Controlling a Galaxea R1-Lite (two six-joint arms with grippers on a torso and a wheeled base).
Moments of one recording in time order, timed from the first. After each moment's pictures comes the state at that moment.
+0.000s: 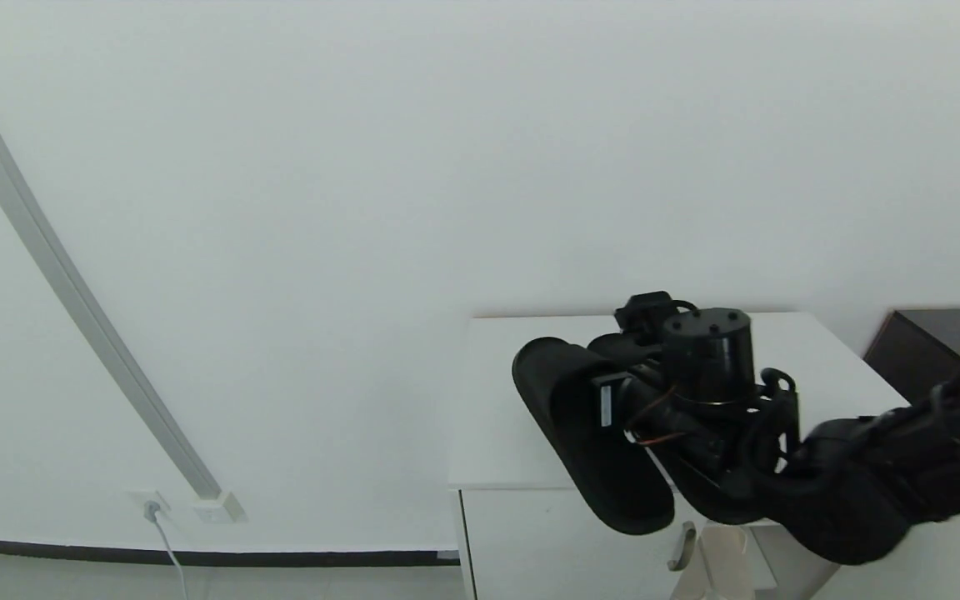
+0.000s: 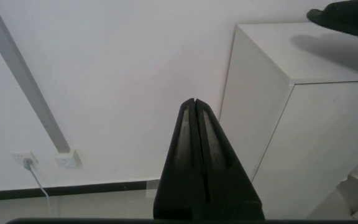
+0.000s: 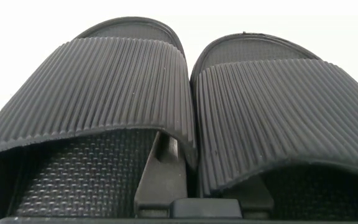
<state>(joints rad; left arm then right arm) 0.00 0.00 0.00 0.00 -0.02 0.00 0.72 1.91 -0.89 -0.75 -0.35 0.15</state>
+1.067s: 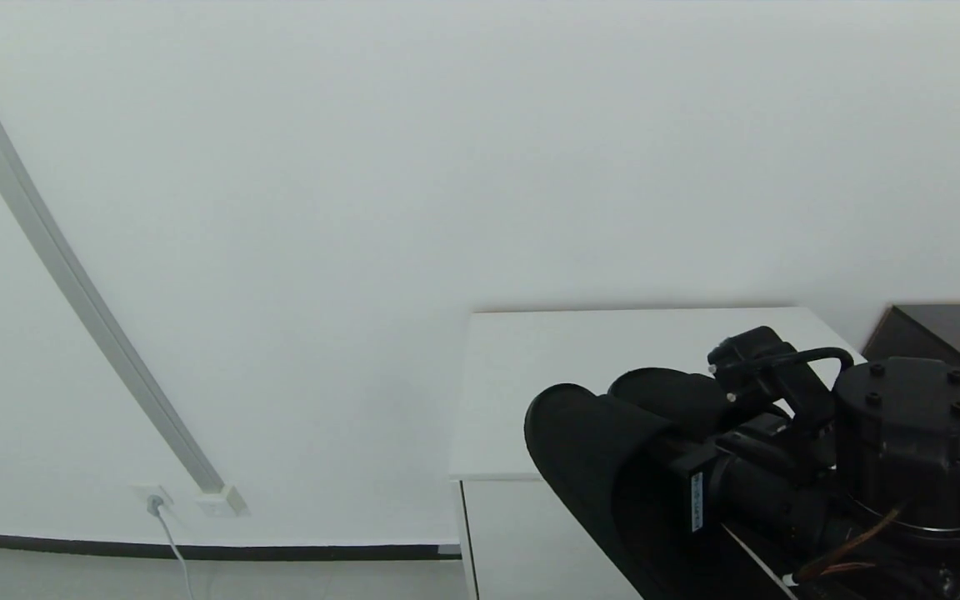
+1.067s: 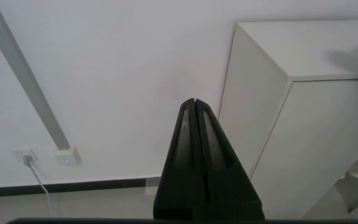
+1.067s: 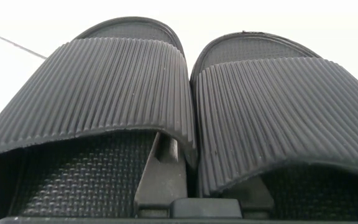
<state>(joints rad) 0.00 0.00 0.00 0.00 -0.02 0.00 0.88 1.54 -0.58 -0.69 -0.33 0.16</state>
